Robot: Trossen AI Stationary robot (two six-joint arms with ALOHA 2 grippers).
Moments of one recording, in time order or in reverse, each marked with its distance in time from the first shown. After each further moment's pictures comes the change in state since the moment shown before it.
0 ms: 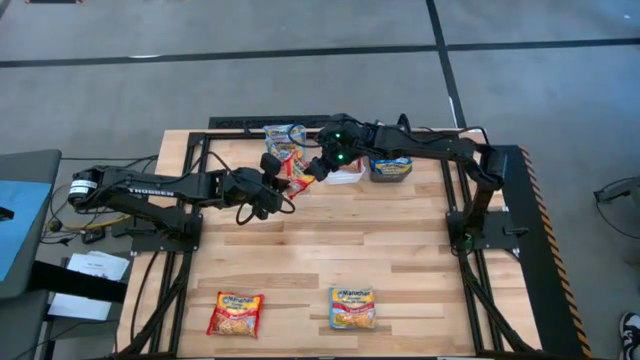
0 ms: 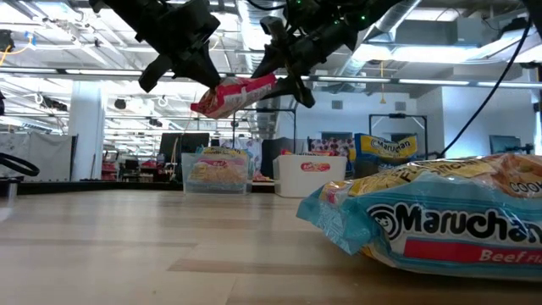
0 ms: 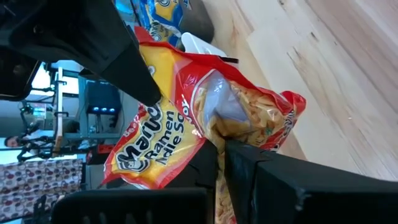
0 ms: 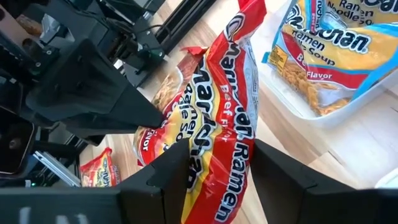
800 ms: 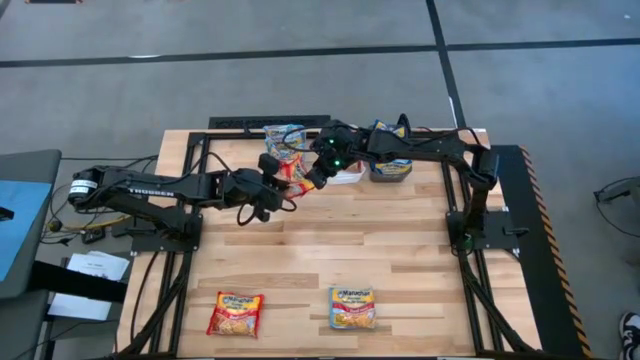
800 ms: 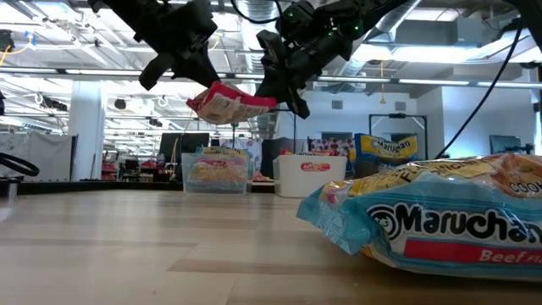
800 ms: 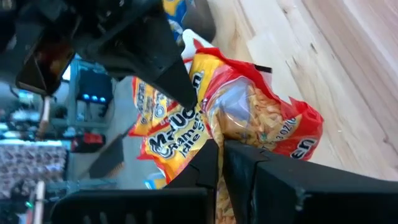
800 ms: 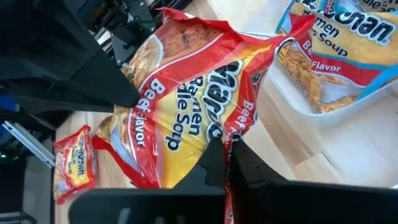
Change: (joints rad) left arm -0.001 0.001 -0.002 0.006 -0.009 -0.108; right arm 0.019 0.061 0.000 0.001 -0.020 -0.129
